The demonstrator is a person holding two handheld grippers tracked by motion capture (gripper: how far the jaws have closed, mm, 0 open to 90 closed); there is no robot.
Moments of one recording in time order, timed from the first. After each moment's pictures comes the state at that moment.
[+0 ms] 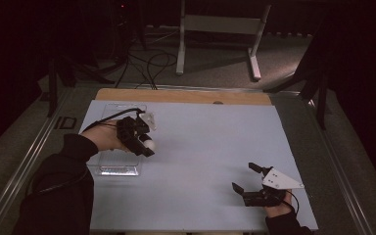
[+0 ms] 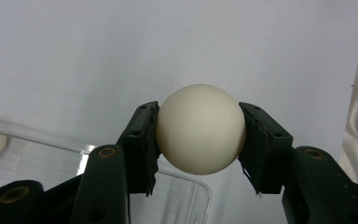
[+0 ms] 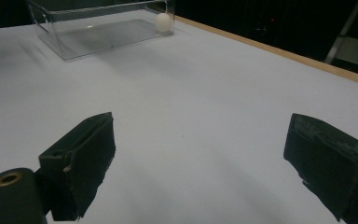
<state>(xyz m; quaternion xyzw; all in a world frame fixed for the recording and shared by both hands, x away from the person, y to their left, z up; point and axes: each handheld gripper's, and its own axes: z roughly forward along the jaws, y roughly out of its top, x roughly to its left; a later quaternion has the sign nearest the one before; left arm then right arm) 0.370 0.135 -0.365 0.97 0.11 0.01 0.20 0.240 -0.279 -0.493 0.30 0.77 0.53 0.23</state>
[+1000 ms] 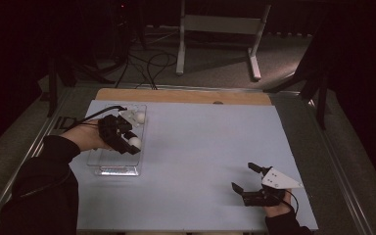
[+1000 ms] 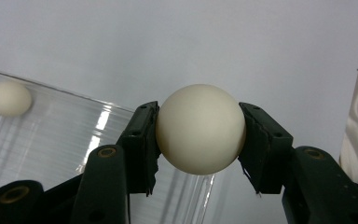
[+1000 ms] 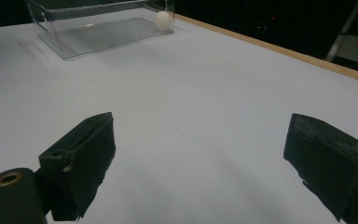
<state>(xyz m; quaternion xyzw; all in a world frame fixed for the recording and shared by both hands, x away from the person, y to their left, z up) 0.366 0.175 -0.357 0.97 0.14 0.02 0.21 0.241 -0.278 -0.495 0.30 0.77 0.52 0.22</state>
